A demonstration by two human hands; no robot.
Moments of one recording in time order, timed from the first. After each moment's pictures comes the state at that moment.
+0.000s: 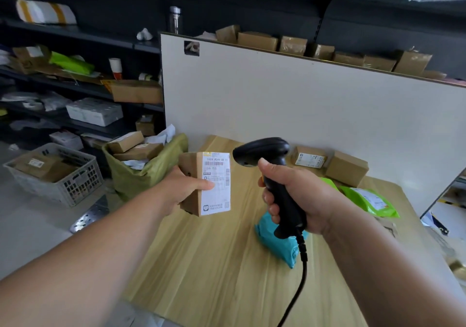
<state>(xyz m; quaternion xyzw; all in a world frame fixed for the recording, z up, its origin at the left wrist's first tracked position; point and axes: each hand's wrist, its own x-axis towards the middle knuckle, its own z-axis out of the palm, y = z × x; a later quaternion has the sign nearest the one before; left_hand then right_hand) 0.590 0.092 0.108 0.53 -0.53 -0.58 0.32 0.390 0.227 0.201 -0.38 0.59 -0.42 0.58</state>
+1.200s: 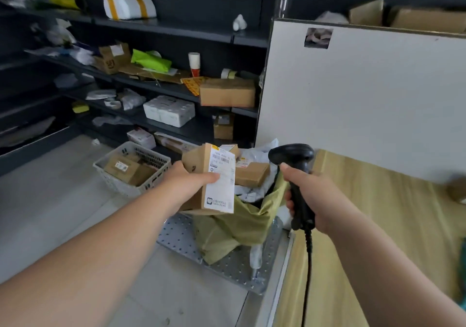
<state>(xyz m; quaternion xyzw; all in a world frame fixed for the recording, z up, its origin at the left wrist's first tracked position) 0.909 -0.187 0.088 0.69 -0.48 -0.45 0.30 0.667 -0.112 0.120 -0.34 0.62 -0.46 0.53</state>
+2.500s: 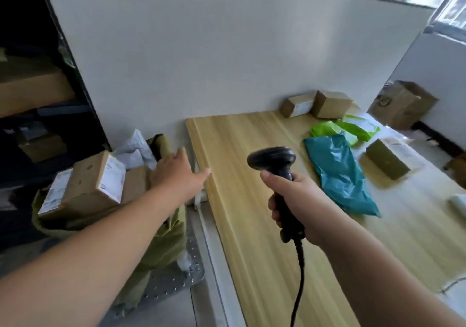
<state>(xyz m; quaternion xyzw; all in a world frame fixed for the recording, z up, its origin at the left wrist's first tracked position) 0.705 -0.278 0.025 0.41 -0.89 -0.20 0.02 0.632 -0.059 0.097 -0.09 0.76 -0.53 0.36</state>
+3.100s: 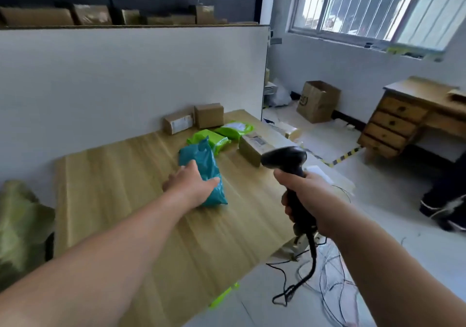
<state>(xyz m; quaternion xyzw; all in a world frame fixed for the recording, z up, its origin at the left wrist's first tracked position) 0.492 0.152 0.104 0.30 -0.93 -0.22 0.00 0.464 0.387 0.156 -0.03 0.76 -0.61 0.24</state>
